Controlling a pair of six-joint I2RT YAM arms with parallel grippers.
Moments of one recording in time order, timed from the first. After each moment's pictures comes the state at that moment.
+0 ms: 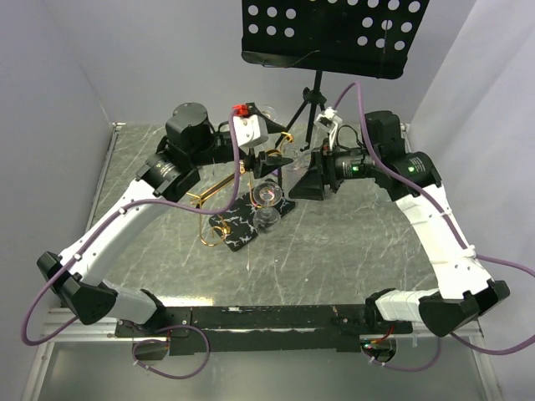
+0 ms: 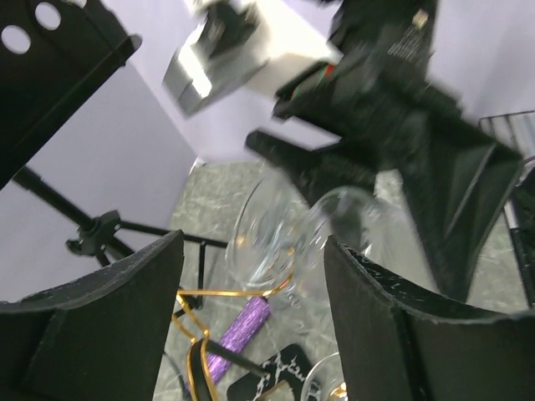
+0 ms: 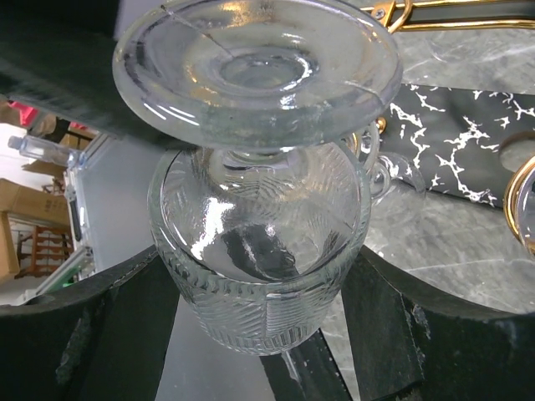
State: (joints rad) left arm -0.68 1.39 1.58 -0.16 0.67 0.34; right arm 0.39 1.26 1.59 -0.92 -0.87 0.12
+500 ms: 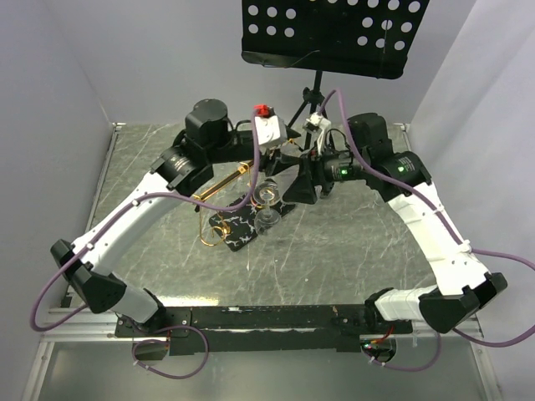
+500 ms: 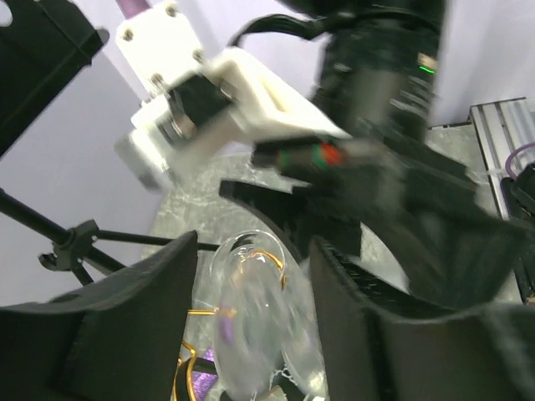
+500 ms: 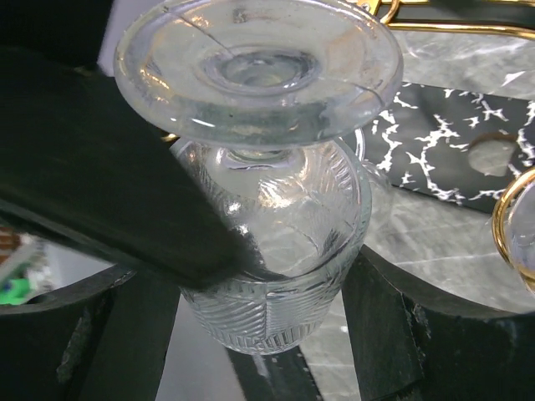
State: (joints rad) left arm -0.74 1.47 1.68 -0.23 0.65 0.37; right arm 0.47 1.29 1.60 -0.92 -0.75 0.05
